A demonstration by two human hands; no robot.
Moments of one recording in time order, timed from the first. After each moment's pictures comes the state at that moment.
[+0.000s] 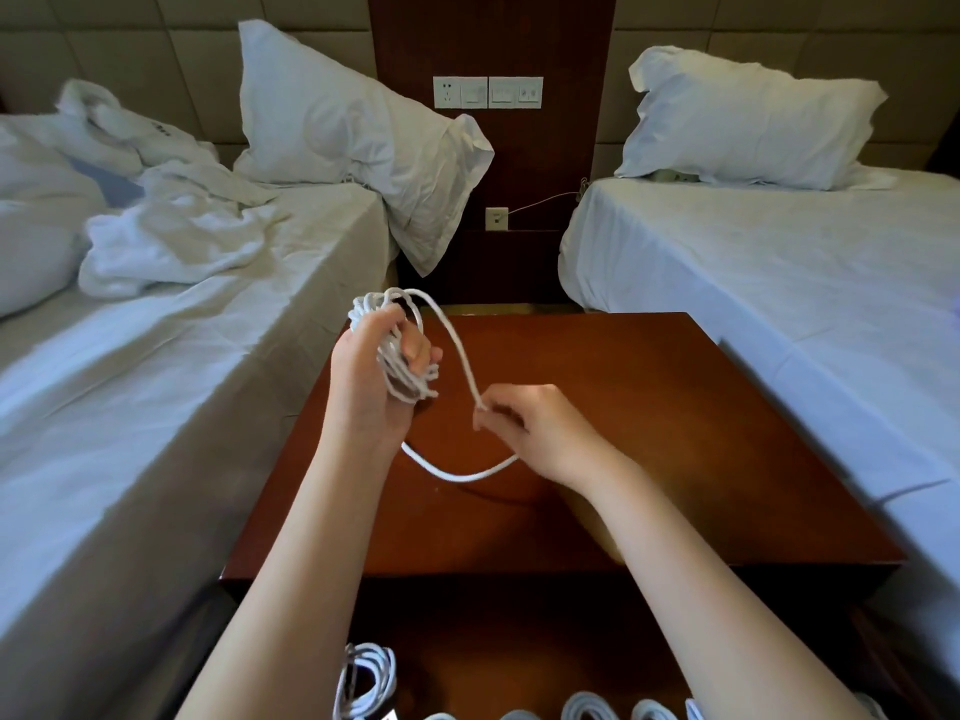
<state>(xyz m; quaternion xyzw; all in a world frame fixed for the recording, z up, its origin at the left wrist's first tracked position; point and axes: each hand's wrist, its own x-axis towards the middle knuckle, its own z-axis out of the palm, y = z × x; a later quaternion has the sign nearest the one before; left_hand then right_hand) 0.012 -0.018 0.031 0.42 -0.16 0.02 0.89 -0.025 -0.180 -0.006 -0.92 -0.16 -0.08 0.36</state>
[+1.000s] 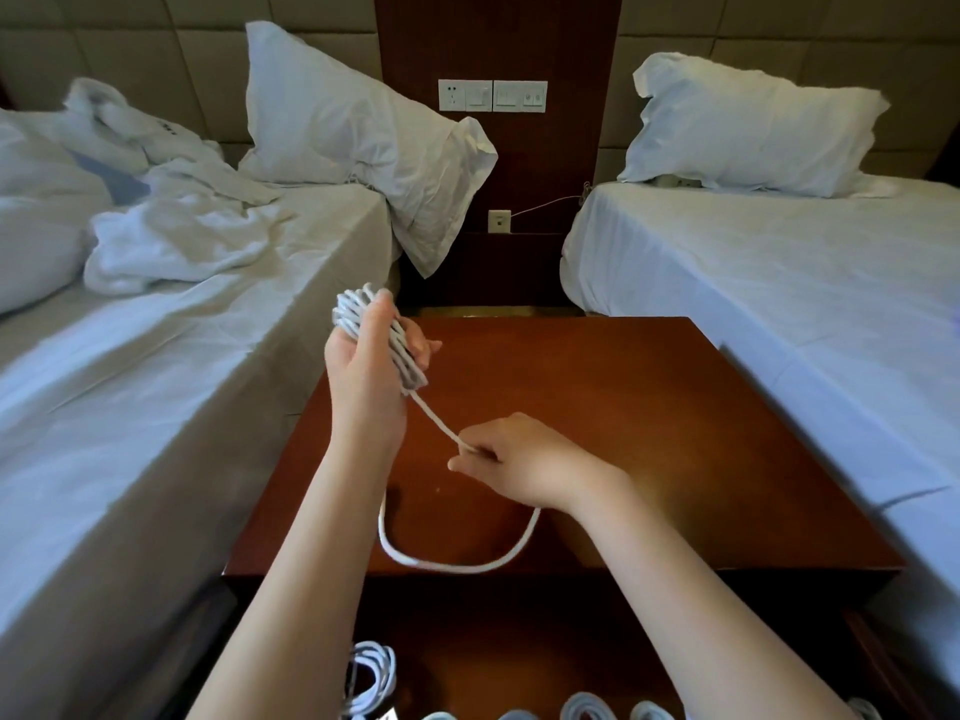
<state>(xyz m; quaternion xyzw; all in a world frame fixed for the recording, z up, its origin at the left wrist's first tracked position) 0.006 -0.019 0.033 0.50 -0.11 0.15 0.84 -0.039 -0.158 0.007 -0.95 -0.17 0.10 0.25</state>
